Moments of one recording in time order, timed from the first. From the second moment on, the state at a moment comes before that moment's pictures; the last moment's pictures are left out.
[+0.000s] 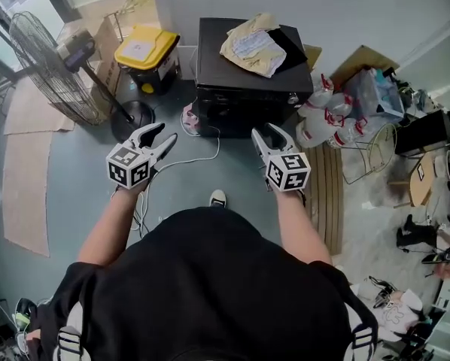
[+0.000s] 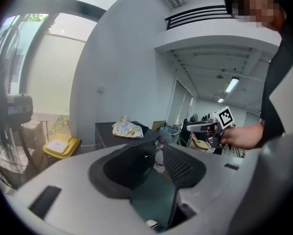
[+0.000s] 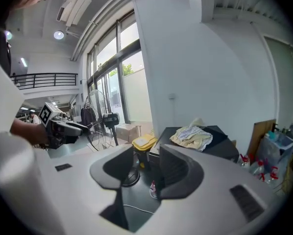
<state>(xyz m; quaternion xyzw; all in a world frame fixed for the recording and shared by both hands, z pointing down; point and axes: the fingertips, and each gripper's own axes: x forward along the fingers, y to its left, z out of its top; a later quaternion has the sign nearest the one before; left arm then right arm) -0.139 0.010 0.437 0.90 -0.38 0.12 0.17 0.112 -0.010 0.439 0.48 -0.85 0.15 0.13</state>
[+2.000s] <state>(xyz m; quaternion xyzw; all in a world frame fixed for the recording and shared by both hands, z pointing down) -0.108 -0.229 0.637 0.88 -0.33 0.21 0.28 0.111 -0.234 0.649 0.43 -0.83 0.23 0.25</state>
